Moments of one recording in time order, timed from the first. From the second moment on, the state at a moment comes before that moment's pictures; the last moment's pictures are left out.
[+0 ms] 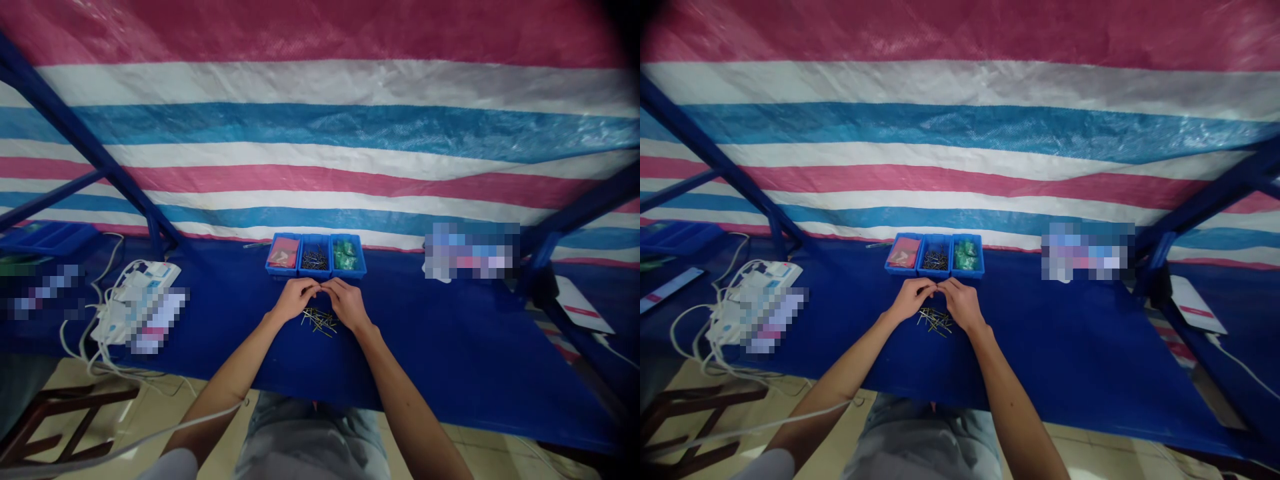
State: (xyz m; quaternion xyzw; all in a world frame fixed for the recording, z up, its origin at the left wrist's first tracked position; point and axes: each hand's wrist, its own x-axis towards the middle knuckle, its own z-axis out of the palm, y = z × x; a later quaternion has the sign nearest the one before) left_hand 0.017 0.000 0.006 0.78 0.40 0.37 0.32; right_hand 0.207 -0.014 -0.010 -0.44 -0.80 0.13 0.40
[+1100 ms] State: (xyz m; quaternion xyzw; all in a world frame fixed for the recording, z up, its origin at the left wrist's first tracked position) left_hand 0.016 -0.001 0.006 0.77 0.42 0.37 0.32; right_hand 0.208 -0.018 -0.001 -0.45 -0.77 0.20 0.41
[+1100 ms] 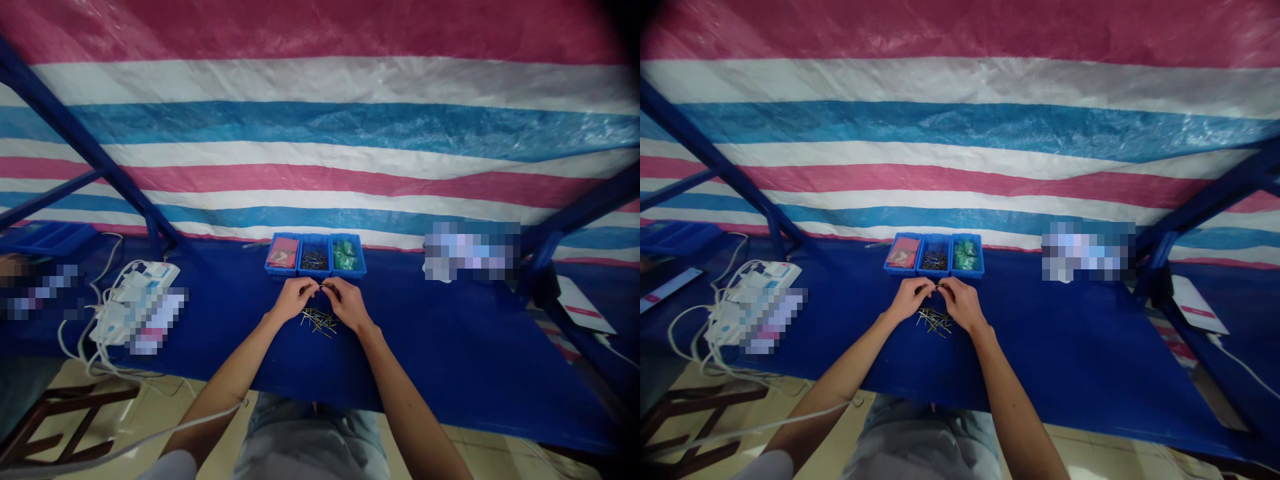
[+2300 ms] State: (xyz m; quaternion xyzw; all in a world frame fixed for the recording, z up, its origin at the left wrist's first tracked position) left_hand 0.016 -0.002 0.005 0.76 0.42 0.38 0.33; right_hand 0.206 -0.018 -0.002 -0.44 -0.79 0.16 0.39
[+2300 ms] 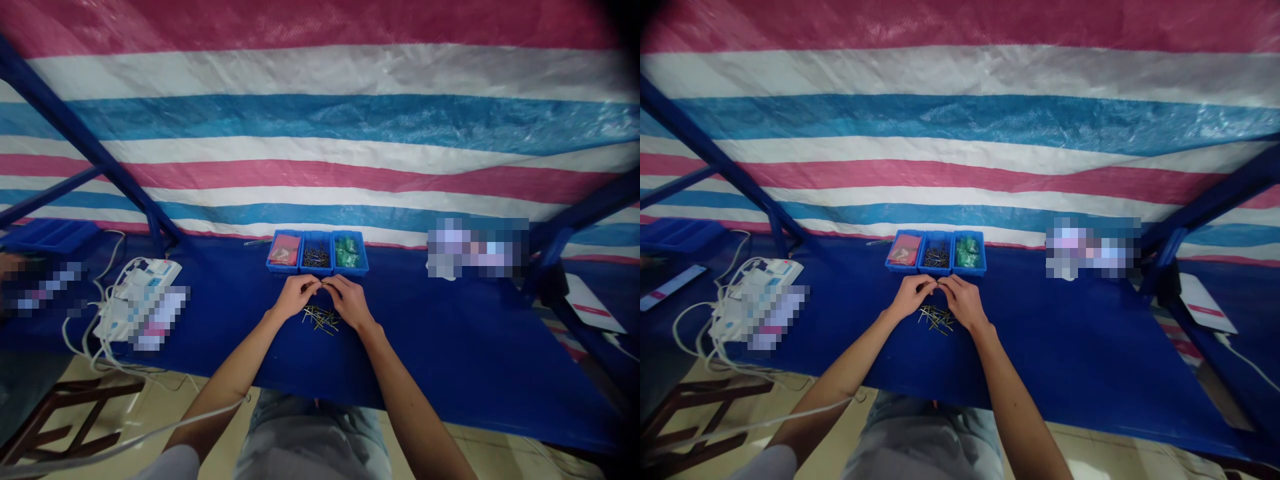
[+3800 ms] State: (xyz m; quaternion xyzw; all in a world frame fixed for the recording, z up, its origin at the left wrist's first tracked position) left_hand 0.018 -0.002 0.004 0.77 0.40 0.39 0.30; right_hand 0.204 -0.018 -0.004 -0.49 -0.80 0.12 0.33
